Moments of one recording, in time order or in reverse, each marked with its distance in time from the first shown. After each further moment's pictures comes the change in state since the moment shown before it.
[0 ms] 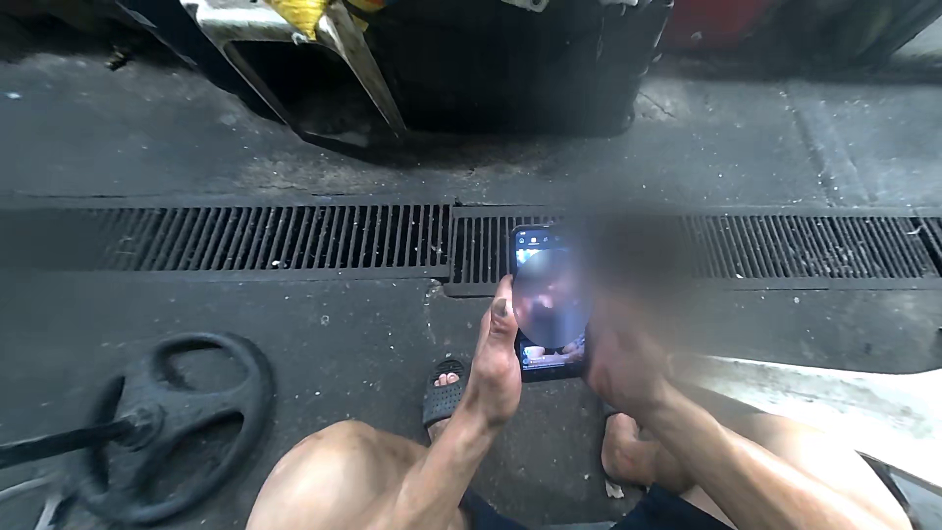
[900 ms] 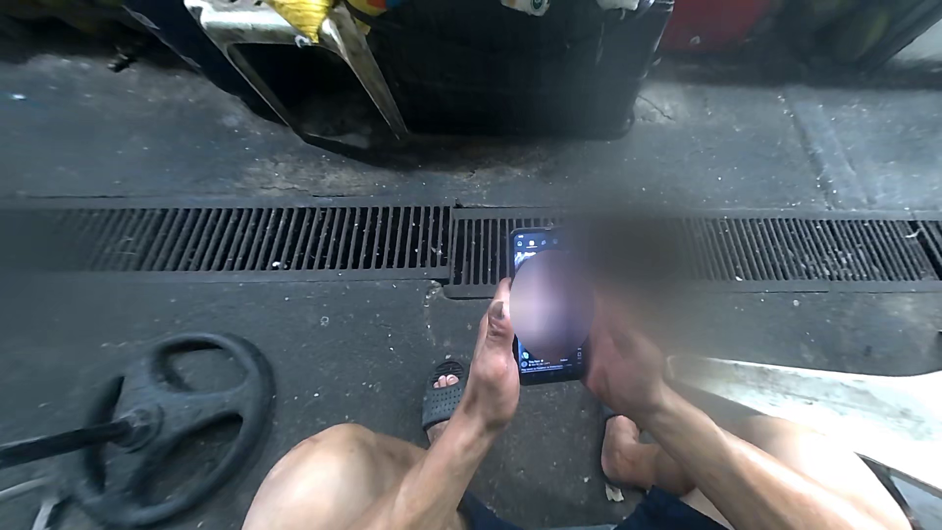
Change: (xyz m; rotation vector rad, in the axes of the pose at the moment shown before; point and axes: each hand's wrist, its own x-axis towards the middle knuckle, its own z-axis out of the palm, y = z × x) left_hand -0.002 -0.001 -0.003 -0.074 -0.029 -0.035; right_hand 0.000 0.001 0.000 0.025 -0.018 0.030
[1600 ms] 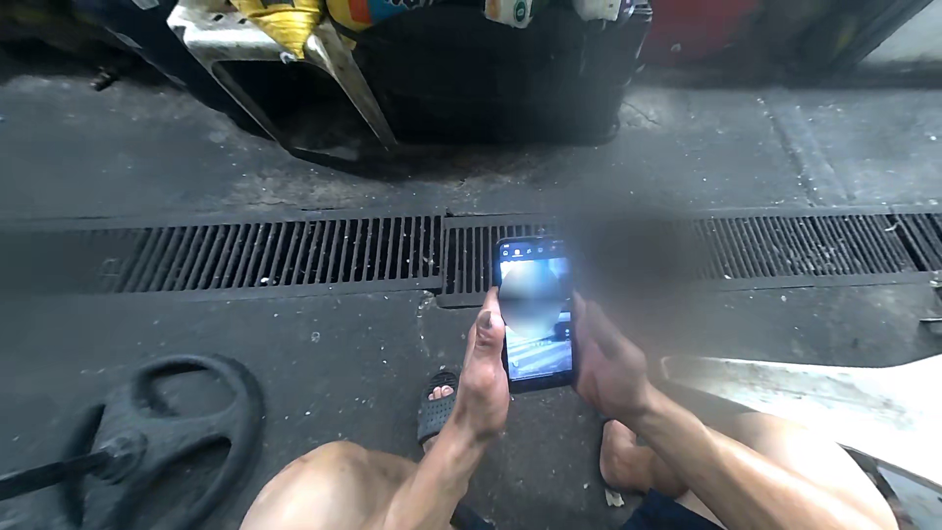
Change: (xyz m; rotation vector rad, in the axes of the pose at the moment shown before) left_hand 0.000 0.002 0.003 0.052 0.037 0.003; right_hand -0.001 -0.002 0.002 -0.011 0.042 0.011
